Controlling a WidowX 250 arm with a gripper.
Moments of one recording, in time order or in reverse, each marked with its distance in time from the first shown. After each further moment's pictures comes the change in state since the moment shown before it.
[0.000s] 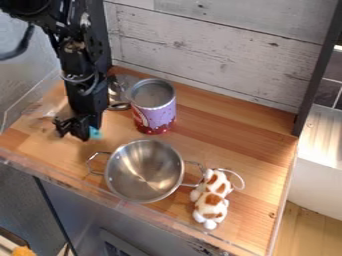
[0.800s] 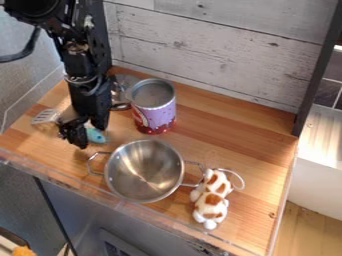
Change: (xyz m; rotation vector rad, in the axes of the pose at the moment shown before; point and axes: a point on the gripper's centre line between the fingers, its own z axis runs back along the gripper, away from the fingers) arm 0.003 0.001 -0.005 -0.034 -0.035 -0.009
